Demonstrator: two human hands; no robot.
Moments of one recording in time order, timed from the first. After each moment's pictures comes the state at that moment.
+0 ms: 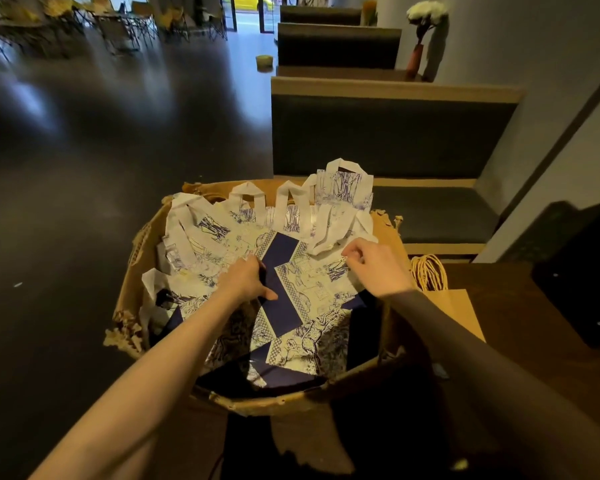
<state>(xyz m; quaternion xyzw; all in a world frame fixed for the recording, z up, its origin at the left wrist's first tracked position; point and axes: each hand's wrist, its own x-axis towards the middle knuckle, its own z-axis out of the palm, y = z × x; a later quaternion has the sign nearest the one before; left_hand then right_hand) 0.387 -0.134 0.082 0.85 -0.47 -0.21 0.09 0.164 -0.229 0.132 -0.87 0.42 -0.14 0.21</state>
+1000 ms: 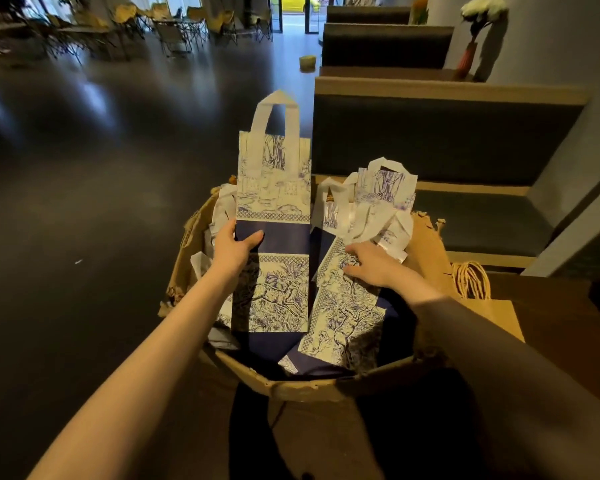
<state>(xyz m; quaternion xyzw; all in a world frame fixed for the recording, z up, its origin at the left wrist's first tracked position) 0.408 -0.074 0.135 0.68 -0.26 -0.24 0.64 0.224 -0.249 0.102 -0.91 0.35 0.05 0.20</state>
